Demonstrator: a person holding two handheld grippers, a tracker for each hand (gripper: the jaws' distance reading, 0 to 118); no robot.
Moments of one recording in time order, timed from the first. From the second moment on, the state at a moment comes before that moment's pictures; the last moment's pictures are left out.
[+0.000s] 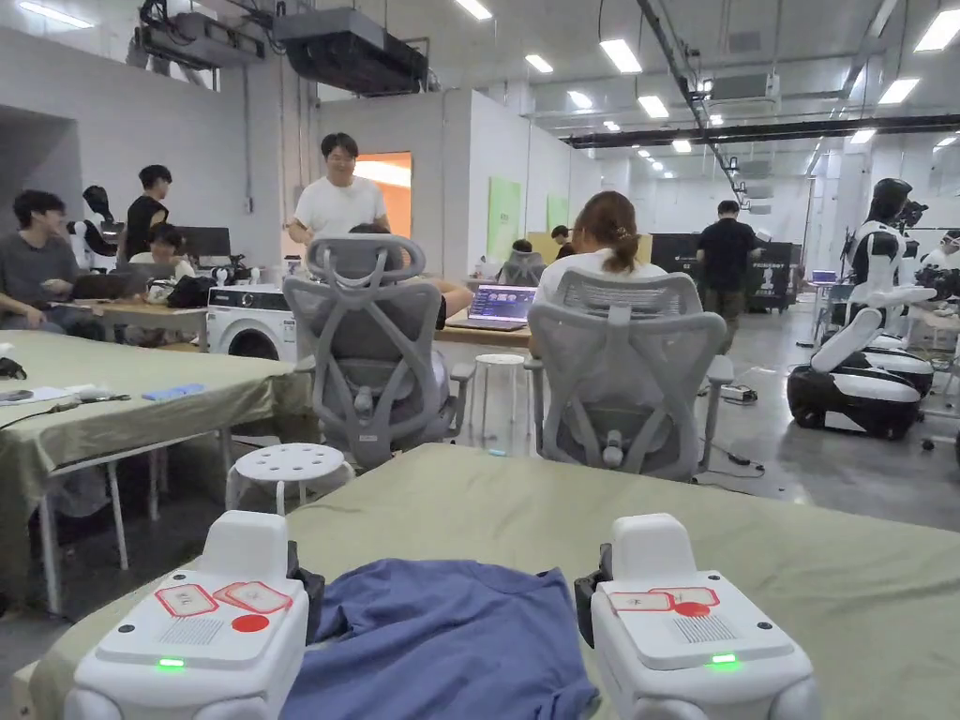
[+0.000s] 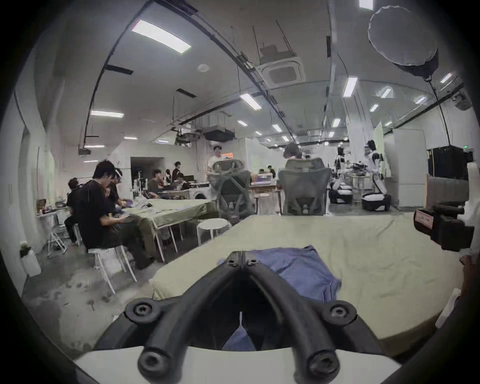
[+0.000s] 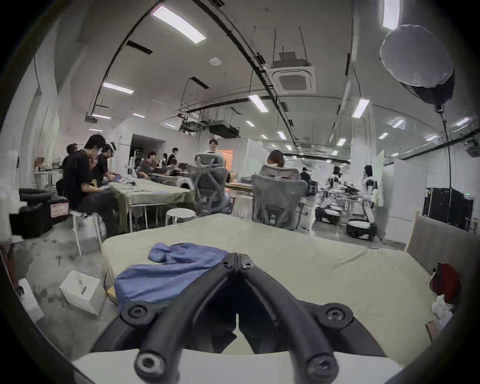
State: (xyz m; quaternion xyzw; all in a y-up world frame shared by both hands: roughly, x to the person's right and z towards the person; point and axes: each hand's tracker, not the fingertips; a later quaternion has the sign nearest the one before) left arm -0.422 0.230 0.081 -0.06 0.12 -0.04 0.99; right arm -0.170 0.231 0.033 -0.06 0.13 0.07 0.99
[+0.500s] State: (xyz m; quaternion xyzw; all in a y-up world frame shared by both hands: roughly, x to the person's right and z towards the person) left arm -0.376 0.130 -0.255 -0.38 -0.05 -0.03 0.92; right arm -0.145 0.189 -0.125 -0.16 0.16 0.09 0.97
